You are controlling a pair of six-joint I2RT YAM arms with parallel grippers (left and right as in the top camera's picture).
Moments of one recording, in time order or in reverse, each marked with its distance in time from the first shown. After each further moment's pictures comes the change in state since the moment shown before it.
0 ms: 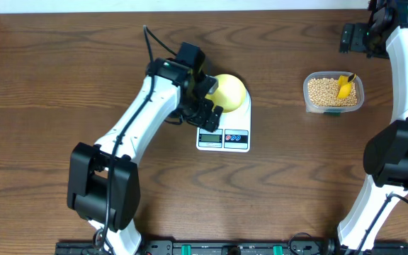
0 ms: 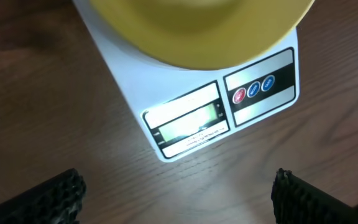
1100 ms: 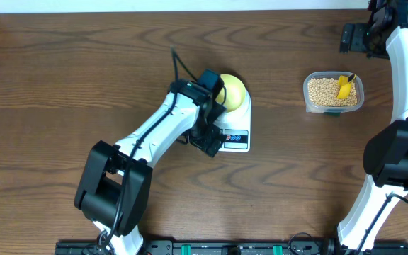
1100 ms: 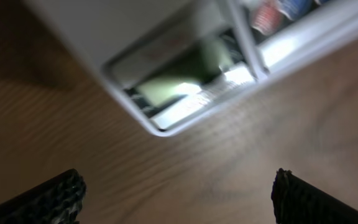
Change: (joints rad) left arm -0.124 0.000 -0.159 0.018 -0.147 0.124; right arm 0.000 0.000 0.000 0.000 0.000 0.000
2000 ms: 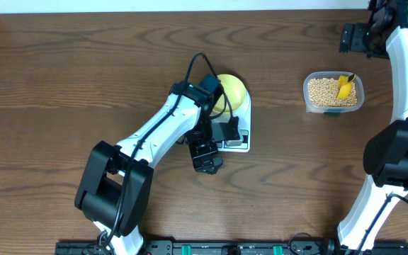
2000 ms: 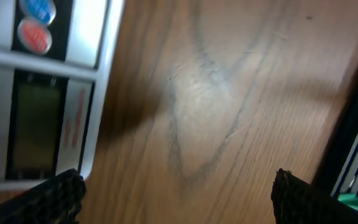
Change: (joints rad) left arm -0.005 0.000 -0.004 -0.098 0.240 0.726; right arm 0.000 0.000 0.000 0.000 0.000 0.000
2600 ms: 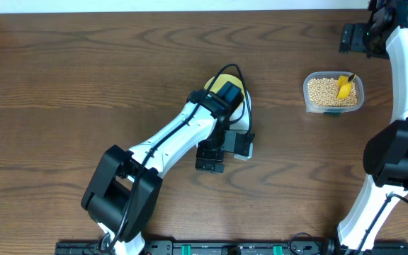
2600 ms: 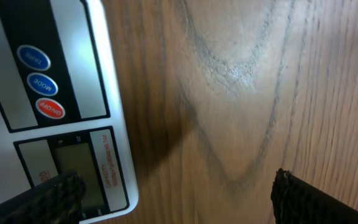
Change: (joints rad) left arm -0.116 0.000 0.000 0.081 -0.164 0.226; right arm 0.000 0.000 0.000 0.000 0.000 0.000
